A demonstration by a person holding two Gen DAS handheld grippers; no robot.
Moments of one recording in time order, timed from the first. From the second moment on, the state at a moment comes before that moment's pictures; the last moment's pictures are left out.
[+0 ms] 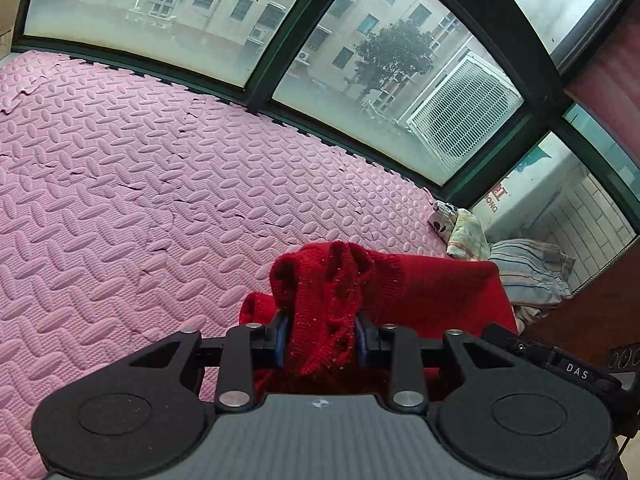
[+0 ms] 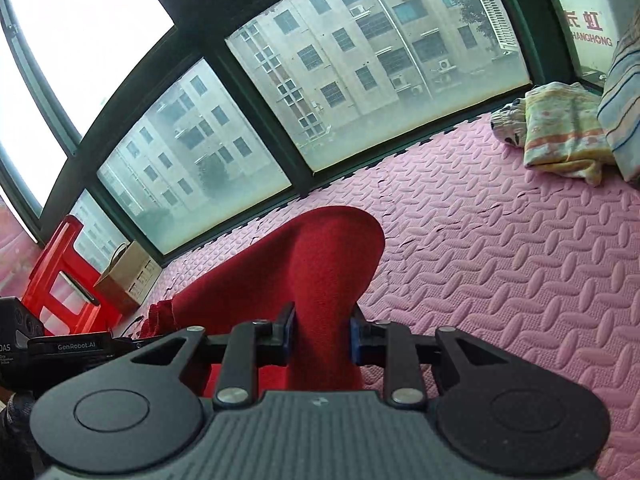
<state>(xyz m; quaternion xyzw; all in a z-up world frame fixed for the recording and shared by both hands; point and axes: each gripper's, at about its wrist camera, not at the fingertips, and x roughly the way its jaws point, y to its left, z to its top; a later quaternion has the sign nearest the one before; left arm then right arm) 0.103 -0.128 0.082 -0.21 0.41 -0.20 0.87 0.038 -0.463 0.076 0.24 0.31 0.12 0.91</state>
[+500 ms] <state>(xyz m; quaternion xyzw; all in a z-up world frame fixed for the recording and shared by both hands) 0.144 -0.222 0.046 -0.14 0.45 -0.22 0.85 0.055 -0.535 0.033 0.22 0.34 0.03 0.91</state>
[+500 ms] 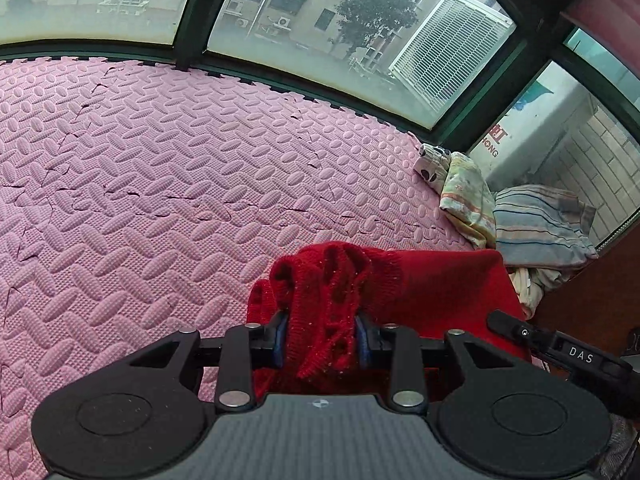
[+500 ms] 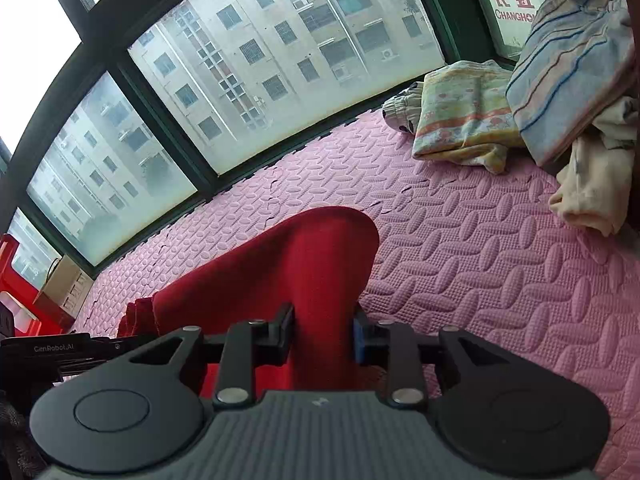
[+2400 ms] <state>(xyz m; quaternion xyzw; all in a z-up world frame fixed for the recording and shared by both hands) 0.115 -0.216 0.073 -0.10 0.41 -0.24 0.88 0.012 -0.374 0.054 0.01 0.30 0.12 0.95</state>
